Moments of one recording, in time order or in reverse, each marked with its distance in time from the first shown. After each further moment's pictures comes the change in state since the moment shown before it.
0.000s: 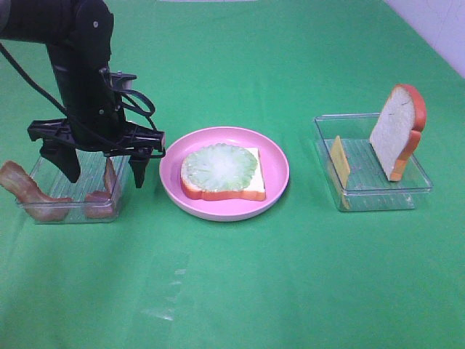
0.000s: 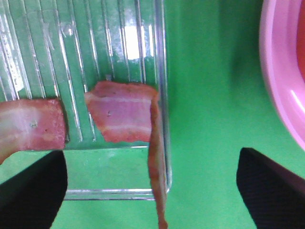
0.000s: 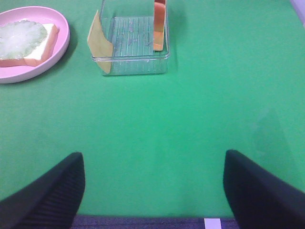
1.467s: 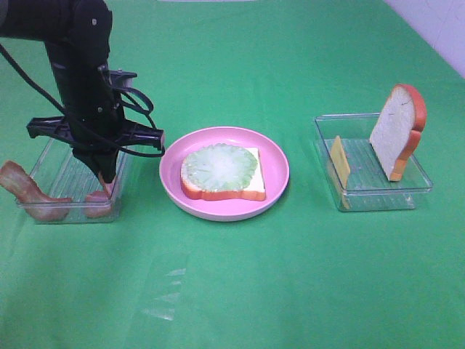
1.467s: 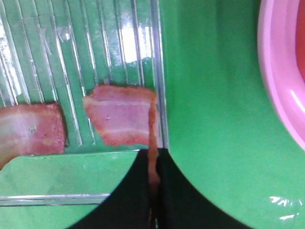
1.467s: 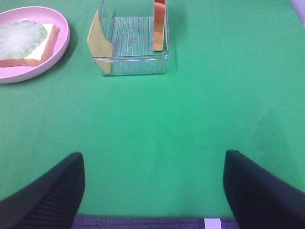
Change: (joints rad) left arm 0.000 -0.024 0.000 -0.001 0.006 0.021; right arm 0.000 0.000 0.000 0.000 0.000 0.000
